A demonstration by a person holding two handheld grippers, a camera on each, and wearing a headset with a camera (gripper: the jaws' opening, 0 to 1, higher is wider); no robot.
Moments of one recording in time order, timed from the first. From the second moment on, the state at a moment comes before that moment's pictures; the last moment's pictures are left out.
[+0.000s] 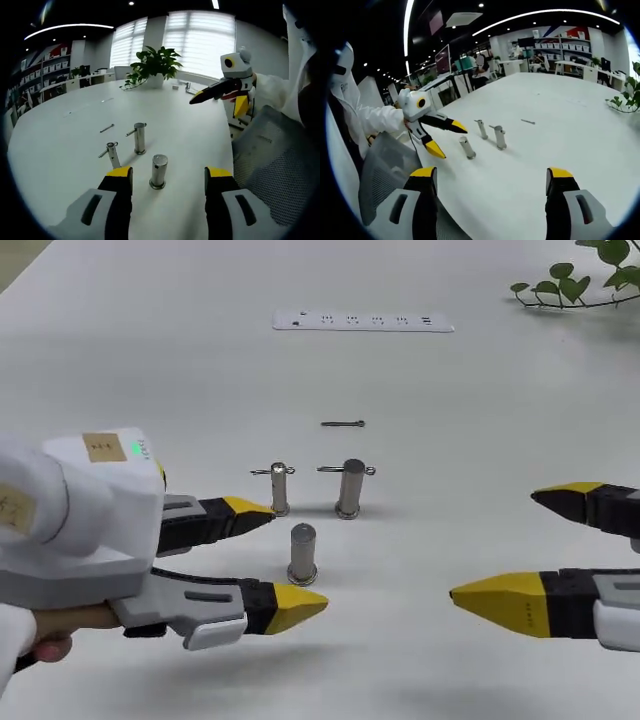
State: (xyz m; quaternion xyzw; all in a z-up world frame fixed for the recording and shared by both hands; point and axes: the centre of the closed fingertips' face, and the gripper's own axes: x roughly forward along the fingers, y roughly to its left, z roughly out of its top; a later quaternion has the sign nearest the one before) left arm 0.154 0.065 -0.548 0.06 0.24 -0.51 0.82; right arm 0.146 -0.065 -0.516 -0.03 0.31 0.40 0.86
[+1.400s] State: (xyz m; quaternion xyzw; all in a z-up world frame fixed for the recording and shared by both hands) left arm 0.129 0.141 -0.507 -0.04 0.23 -0.40 0.89; right arm 0.297 -0.036 -0.502 -0.32 0.32 0.52 0.72
